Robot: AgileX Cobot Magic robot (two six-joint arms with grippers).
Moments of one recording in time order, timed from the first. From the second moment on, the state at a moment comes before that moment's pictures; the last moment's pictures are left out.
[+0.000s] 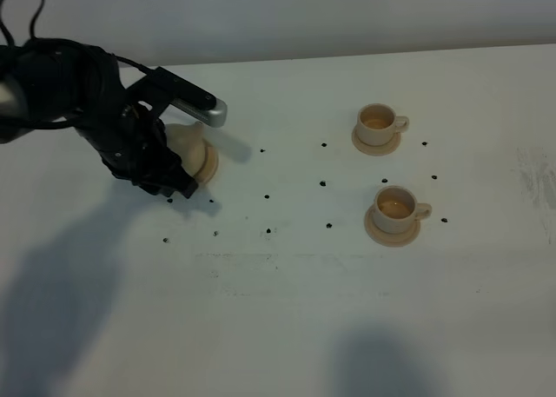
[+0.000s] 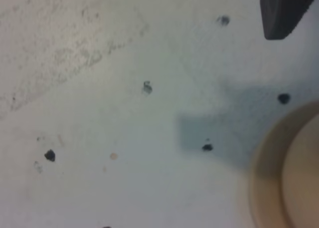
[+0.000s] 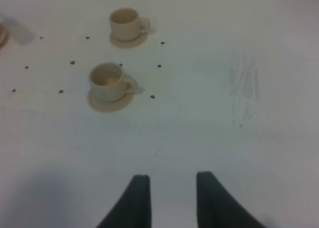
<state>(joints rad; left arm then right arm) -0.30 1.90 -1.32 0.02 0.73 0.32 -0.01 -0.01 -0.52 0.17 1.12 -0.12</state>
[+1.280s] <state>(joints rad) -0.14 1.90 -1.32 -0.01 0.65 0.61 -0.01 -0.01 -0.52 0.17 1.12 -0.12</state>
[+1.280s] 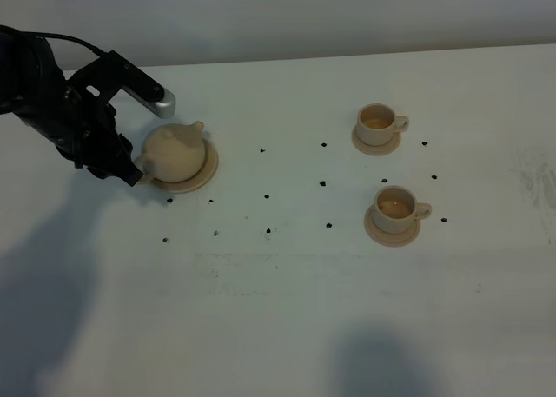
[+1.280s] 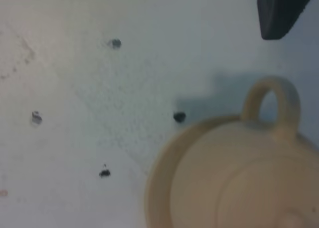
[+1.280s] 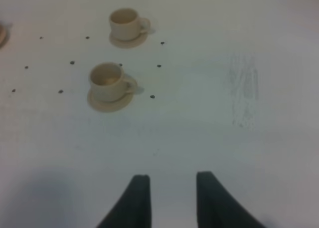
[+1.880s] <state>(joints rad) -0.13 1.98 -1.35 -0.07 0.63 0.67 -0.01 -0.01 -0.52 0.17 1.12 -0.12</state>
